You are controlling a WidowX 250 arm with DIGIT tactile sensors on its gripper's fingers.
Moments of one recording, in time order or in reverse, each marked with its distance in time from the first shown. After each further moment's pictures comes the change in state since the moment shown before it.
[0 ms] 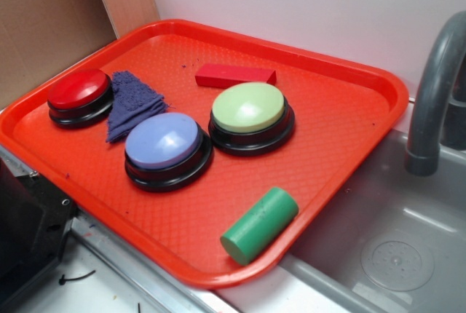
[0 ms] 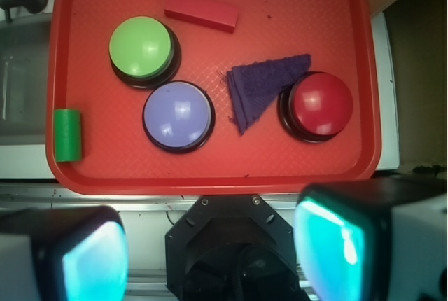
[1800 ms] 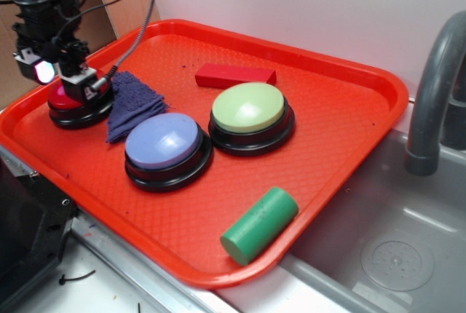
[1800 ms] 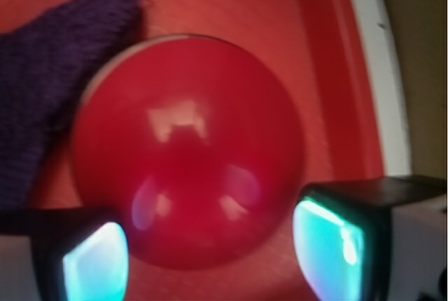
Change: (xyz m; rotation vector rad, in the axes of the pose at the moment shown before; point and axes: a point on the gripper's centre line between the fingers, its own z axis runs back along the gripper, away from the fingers) arm 0.041 0.137 -0.185 0.203 0.122 0.191
